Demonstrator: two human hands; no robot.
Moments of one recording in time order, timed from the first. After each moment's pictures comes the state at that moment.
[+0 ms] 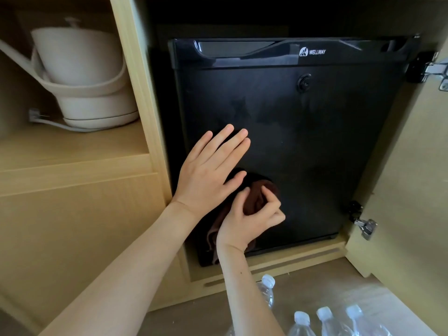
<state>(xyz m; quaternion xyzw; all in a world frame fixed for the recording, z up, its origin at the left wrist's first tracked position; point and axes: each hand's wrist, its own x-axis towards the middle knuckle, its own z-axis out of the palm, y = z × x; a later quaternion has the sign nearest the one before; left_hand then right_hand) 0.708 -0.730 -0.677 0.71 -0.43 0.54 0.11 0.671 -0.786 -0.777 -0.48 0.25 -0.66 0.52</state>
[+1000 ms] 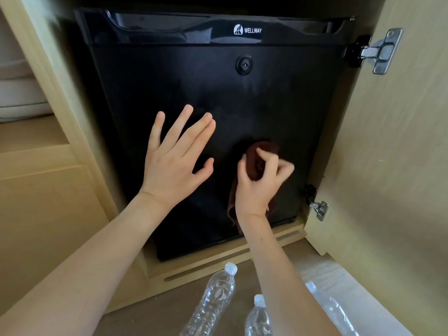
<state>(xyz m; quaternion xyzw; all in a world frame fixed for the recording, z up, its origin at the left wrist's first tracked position) 0.698 -0.772 -0.681 0.71 -0.39 0.58 0.09 0.635 -0.920 -0.748 -0.62 0.14 -0.65 0.41</state>
